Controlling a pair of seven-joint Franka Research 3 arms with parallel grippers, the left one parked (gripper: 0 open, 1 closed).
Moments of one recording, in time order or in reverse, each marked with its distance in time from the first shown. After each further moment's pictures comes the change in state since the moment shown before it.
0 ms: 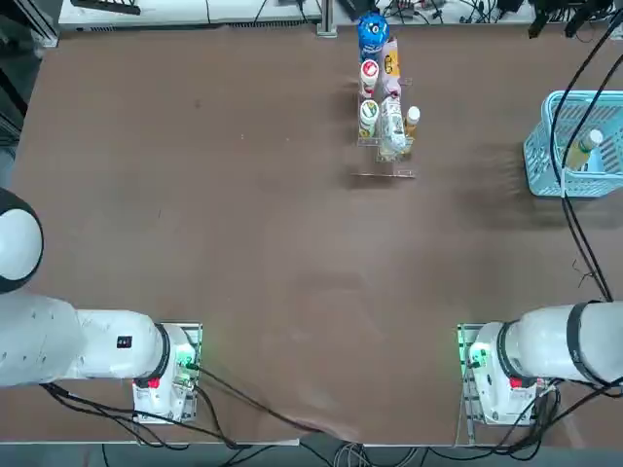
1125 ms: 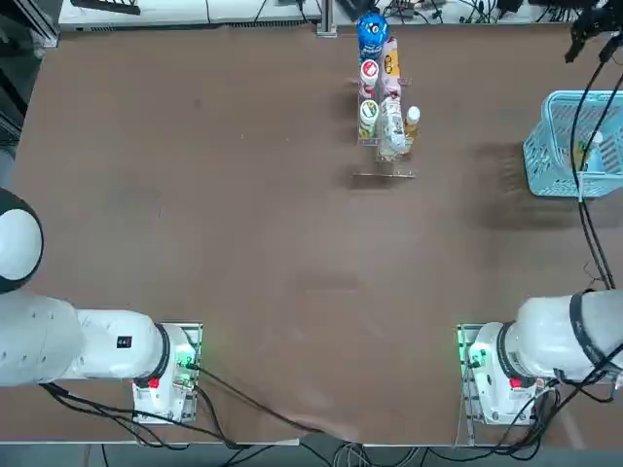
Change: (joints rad) arm -0.258 0.169 -0.014 -0.014 -0.009 0.131 -0.222
